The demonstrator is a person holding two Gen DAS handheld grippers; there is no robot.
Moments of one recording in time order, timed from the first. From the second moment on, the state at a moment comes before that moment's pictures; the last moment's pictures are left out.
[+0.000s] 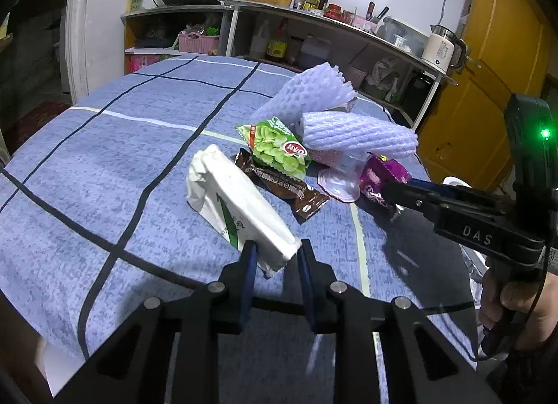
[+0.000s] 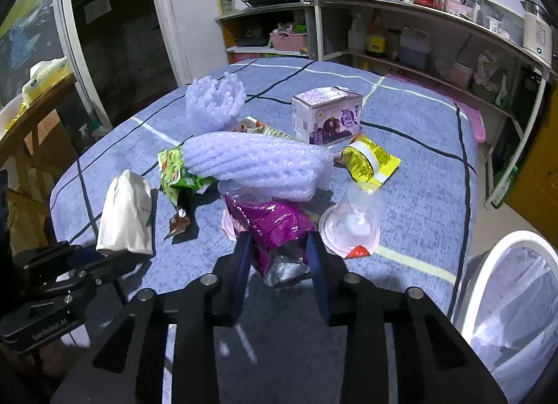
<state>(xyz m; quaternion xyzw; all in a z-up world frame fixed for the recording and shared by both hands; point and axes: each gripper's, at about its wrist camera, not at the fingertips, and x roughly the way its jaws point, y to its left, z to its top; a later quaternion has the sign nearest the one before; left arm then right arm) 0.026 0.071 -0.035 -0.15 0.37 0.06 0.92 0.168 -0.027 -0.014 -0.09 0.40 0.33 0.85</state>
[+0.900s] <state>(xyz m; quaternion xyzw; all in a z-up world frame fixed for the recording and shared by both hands) 0.015 0.074 -0.032 -0.16 0.36 0.05 0.92 0.169 -0.006 -0.017 -0.11 0.39 0.37 0.84</state>
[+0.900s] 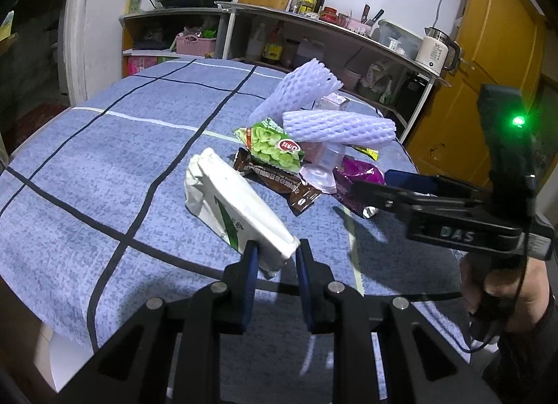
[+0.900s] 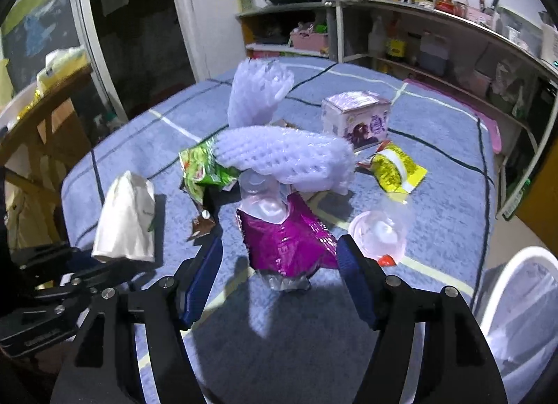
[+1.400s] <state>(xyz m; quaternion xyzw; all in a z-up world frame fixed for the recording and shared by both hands) 0.010 0.070 -0.026 -0.15 0.35 0.03 0.92 0.160 -0.018 -0.016 -0.10 0.39 0.36 0.84</state>
